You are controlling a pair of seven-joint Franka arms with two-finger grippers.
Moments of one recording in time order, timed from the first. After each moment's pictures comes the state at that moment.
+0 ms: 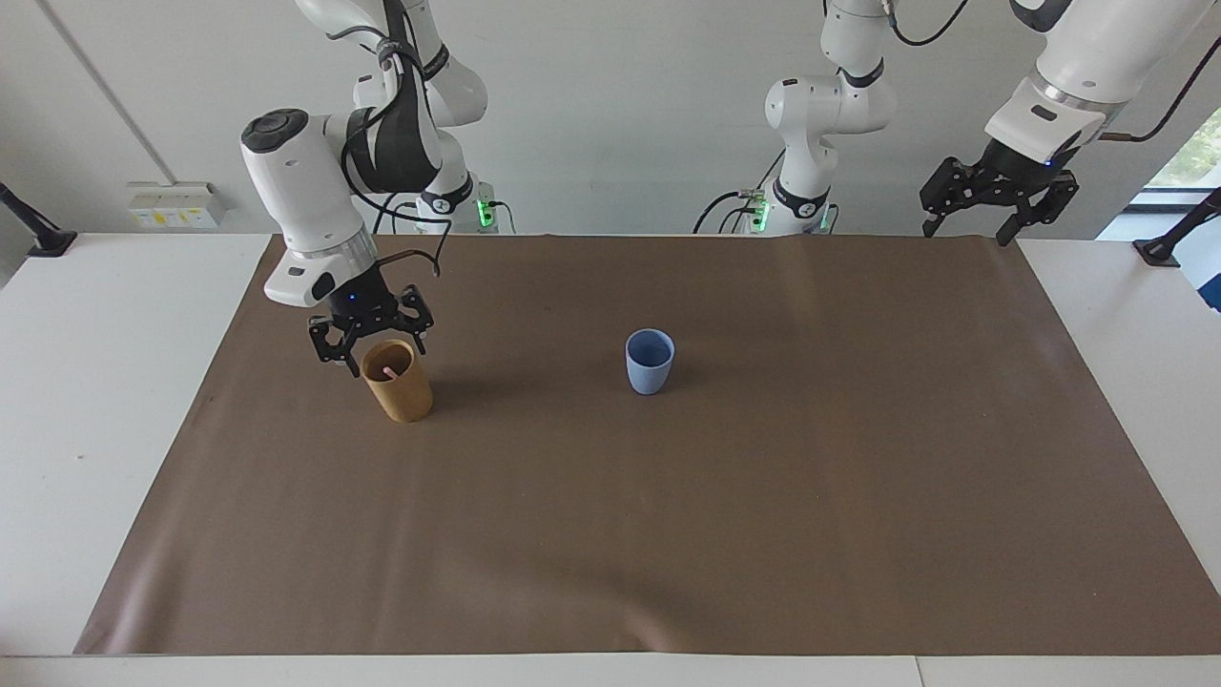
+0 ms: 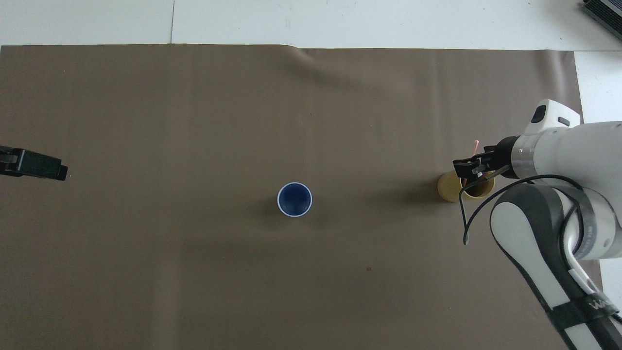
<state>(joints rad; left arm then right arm) -0.06 -0.04 0.00 -1.52 -0.03 1.47 0.12 0.10 -0.01 -0.05 -2.08 0.12 2.27 -0.41</state>
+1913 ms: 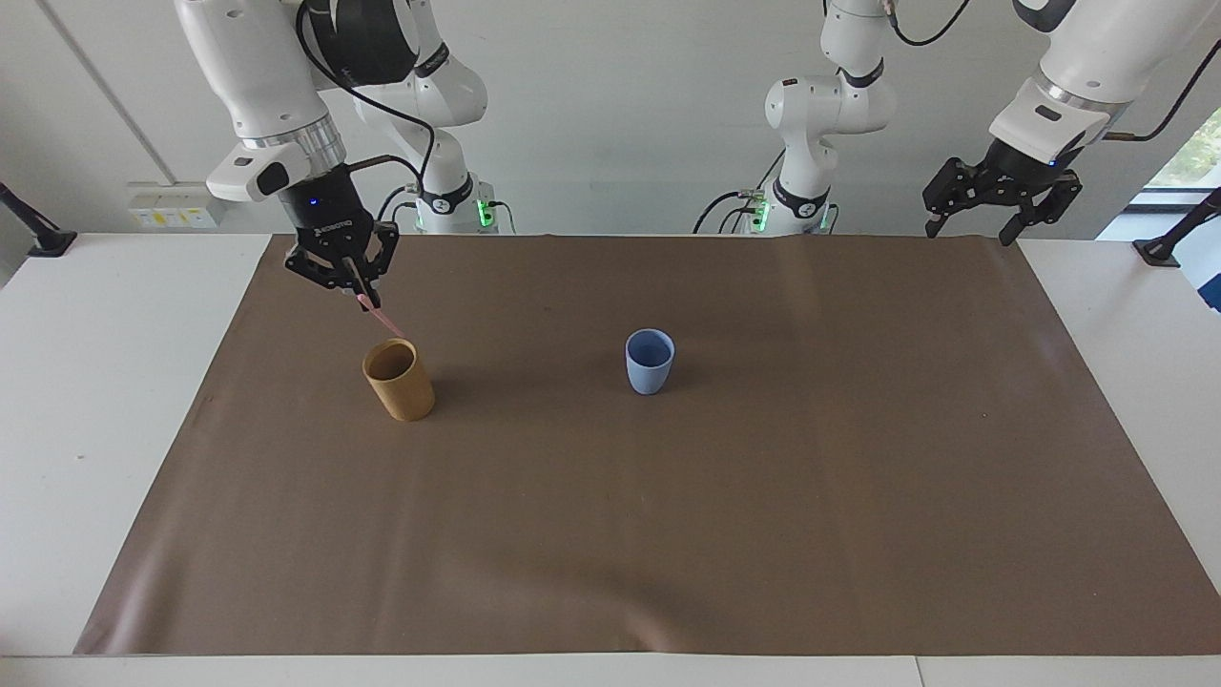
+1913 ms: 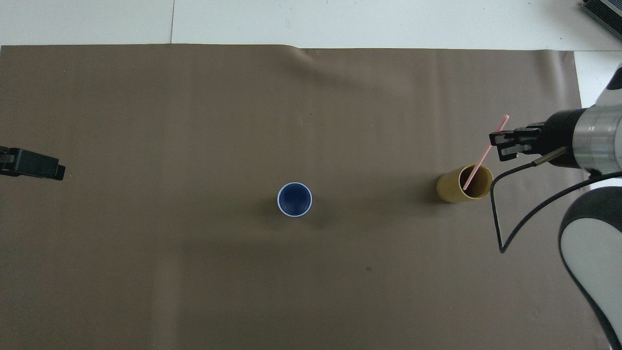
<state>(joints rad) -0.06 -0.04 0.00 -1.52 -0.03 1.47 0.12 0.13 -0.10 -0.02 -1.82 0.13 1.99 -0.23</state>
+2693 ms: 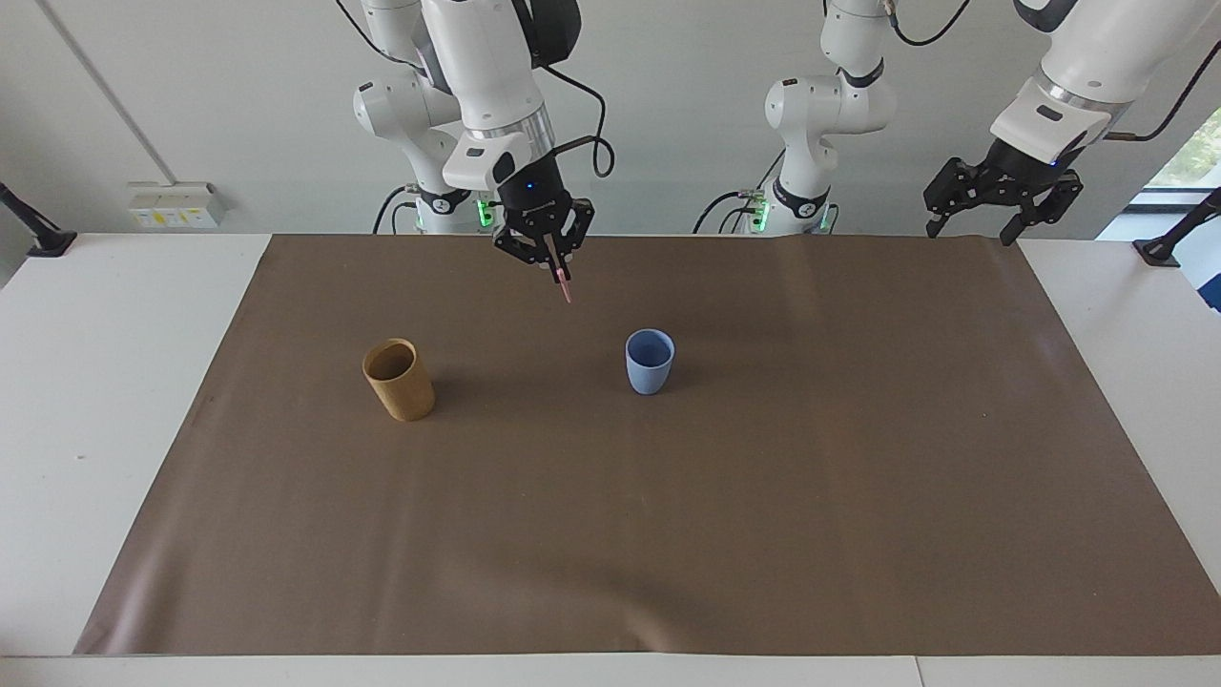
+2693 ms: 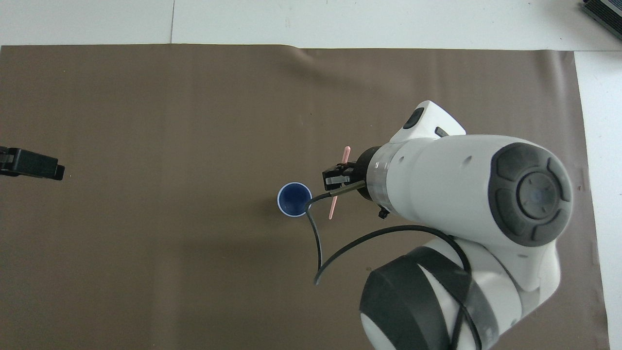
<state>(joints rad) -0.06 -0.04 0.00 -1.52 -0.03 1.47 0.12 0.48 0.02 0.03 -1.74 0.13 2.10 0.28</state>
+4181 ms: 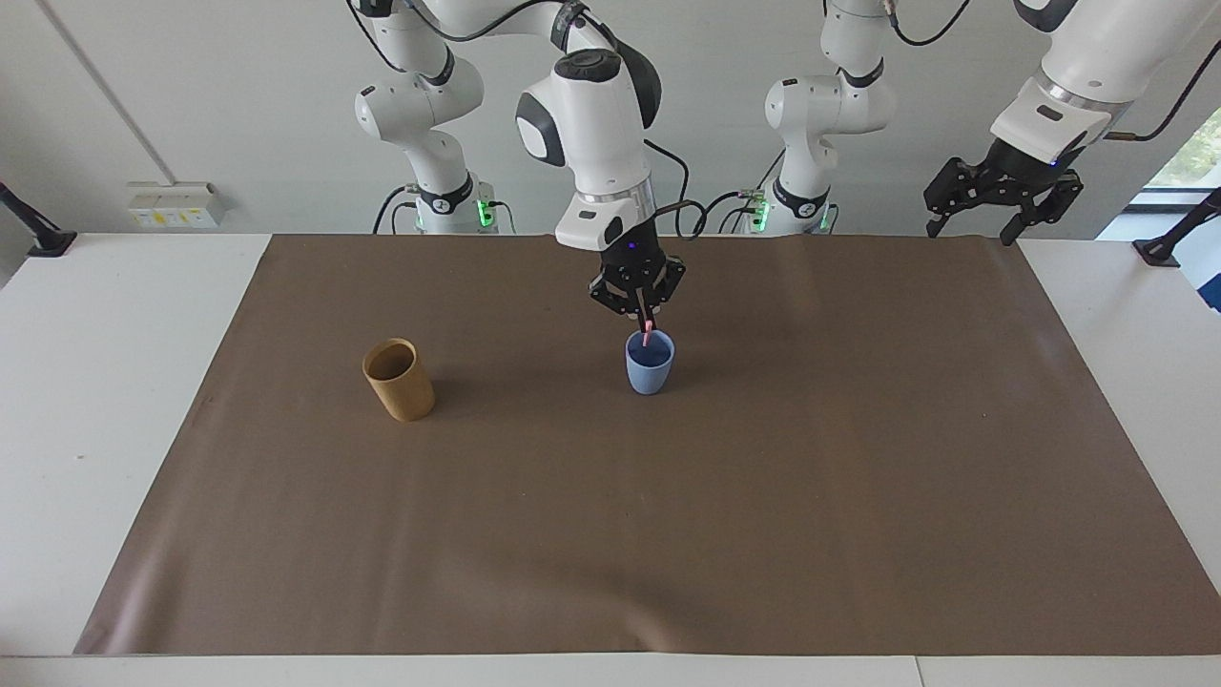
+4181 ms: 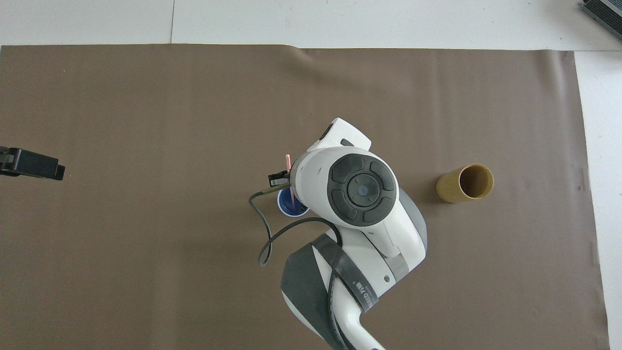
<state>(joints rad) -0.06 -0.04 0.00 -1.52 -0.03 1.47 0.12 0.59 0.22 0.03 -1.71 0.03 2.21 0.41</state>
